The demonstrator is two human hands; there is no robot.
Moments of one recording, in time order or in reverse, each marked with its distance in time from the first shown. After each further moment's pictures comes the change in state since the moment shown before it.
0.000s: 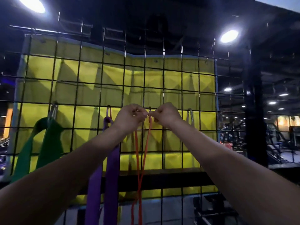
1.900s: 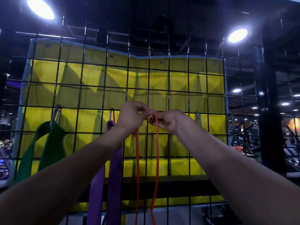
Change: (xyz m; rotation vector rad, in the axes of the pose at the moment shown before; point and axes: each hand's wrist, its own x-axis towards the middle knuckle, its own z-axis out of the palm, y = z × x) left_hand 0.019 0.007 -0.003 0.212 0.102 0.139; right_hand 0.018 -0.011 0.010 0.868 -0.225 0.488
